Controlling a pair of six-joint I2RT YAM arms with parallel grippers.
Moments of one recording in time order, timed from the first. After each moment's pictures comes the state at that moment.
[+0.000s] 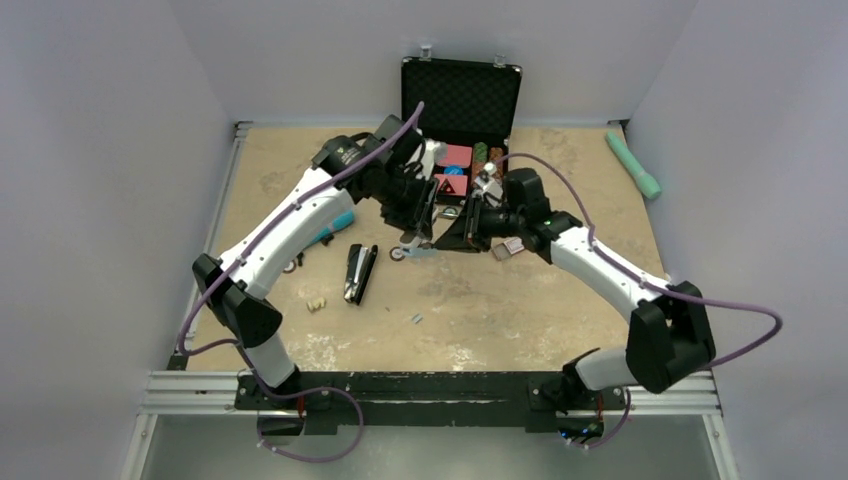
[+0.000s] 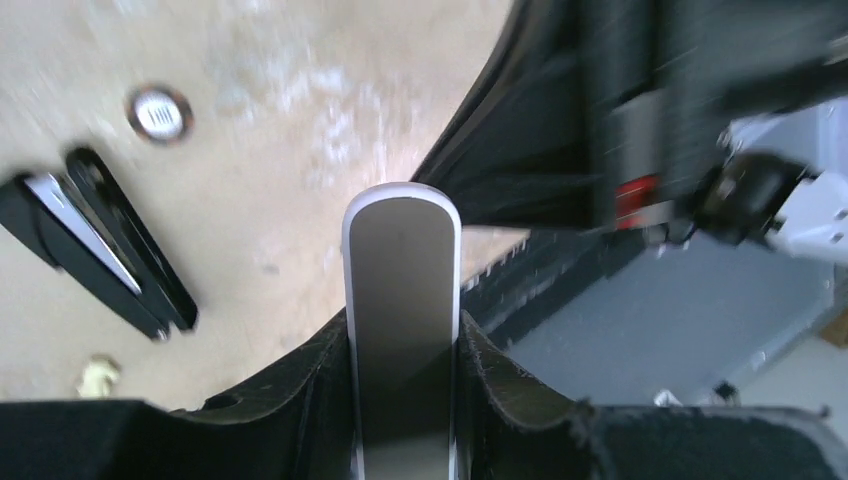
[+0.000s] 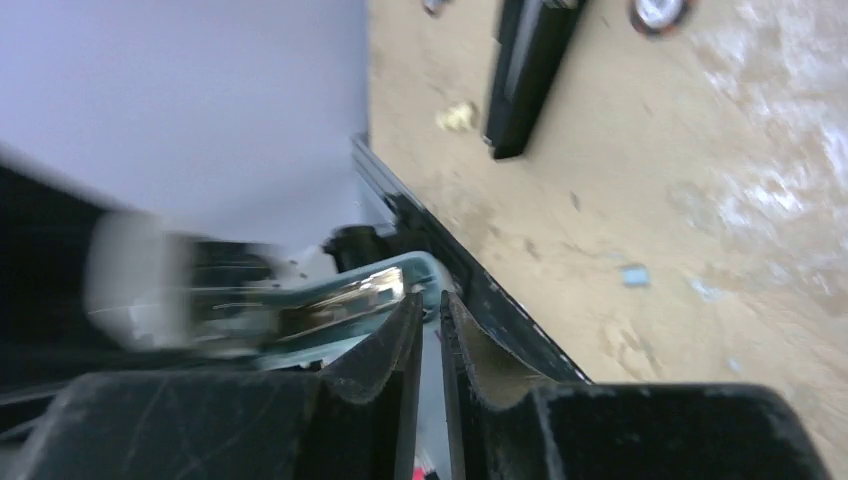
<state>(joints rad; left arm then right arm) -0.72 1.69 1.87 -1.26 0.27 -0.37 0.46 1.38 0.99 -0.18 -0.72 0.95</state>
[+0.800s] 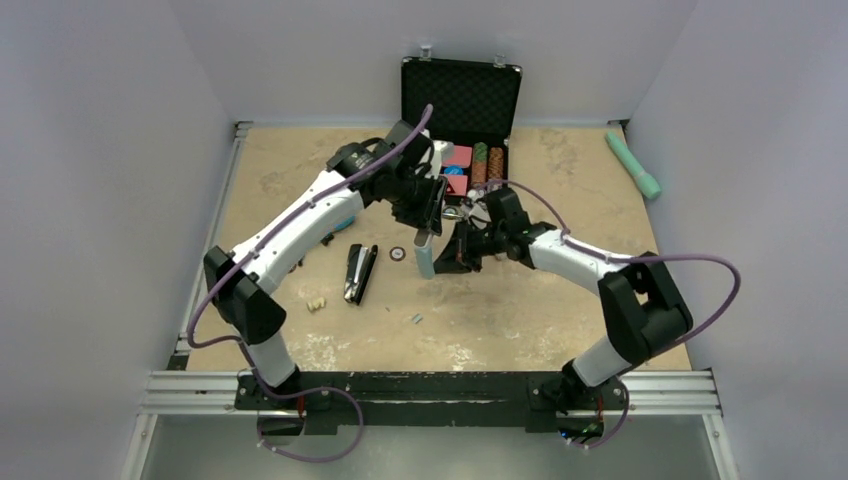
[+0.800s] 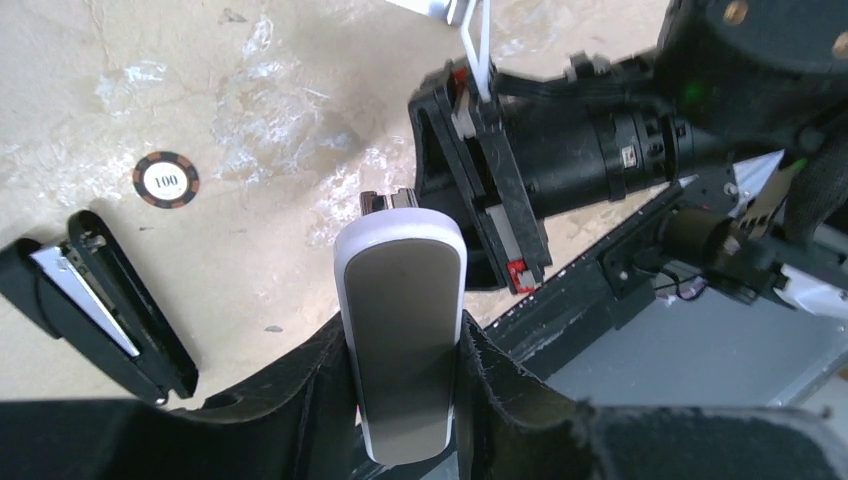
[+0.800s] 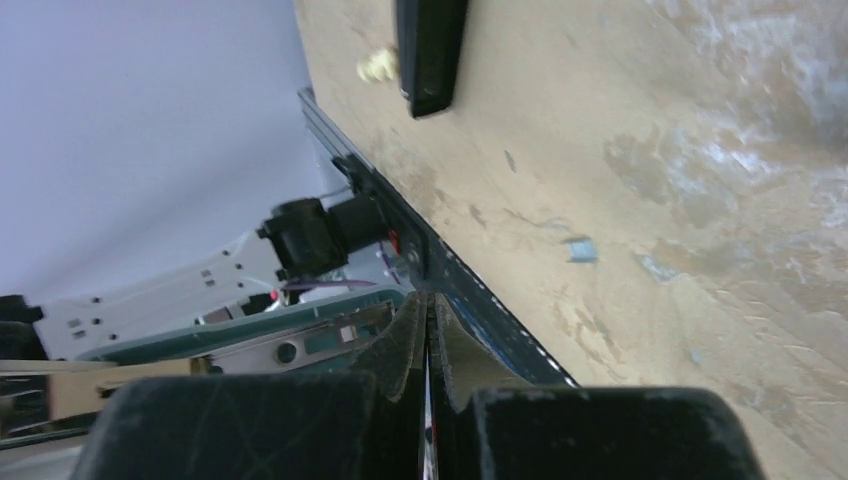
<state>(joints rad) -0.72 1.74 1.90 -1.12 0.22 -0.36 0.51 1.54 0.93 -0.16 -0.75 0.91</state>
